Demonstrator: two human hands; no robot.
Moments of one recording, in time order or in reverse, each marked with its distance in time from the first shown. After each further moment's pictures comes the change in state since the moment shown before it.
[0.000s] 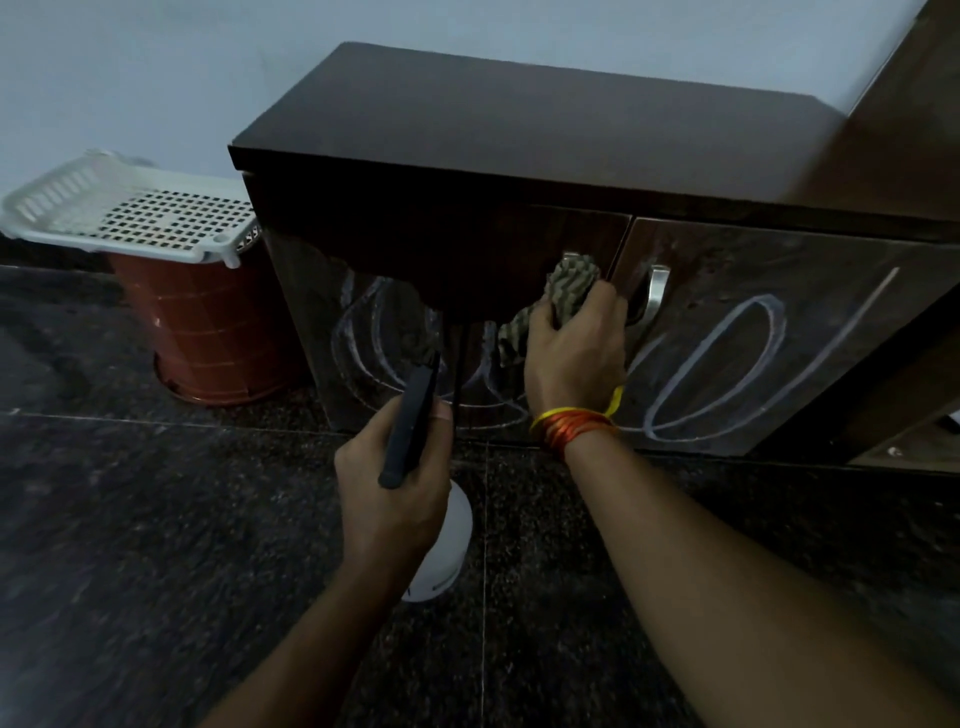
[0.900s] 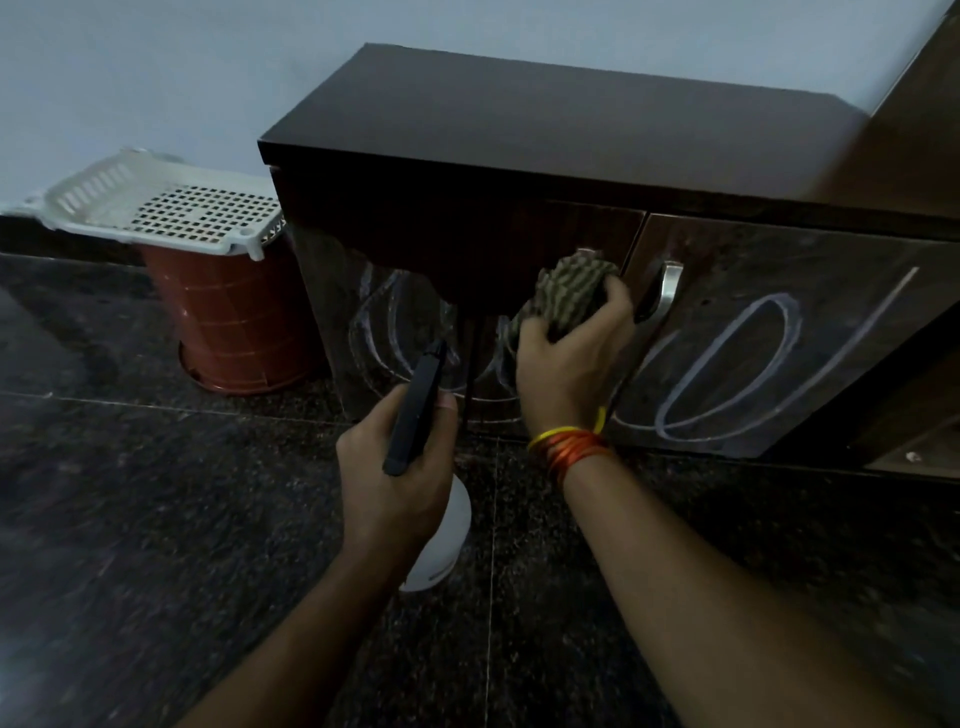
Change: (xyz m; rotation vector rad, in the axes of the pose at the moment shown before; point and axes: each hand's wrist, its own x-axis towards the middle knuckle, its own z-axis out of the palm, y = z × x) left_hand -0.003 0.003 -0.010 0.018 -0.007 0.053; right_hand -0.021 -0.003 0.004 0.381 -0.015 0.080
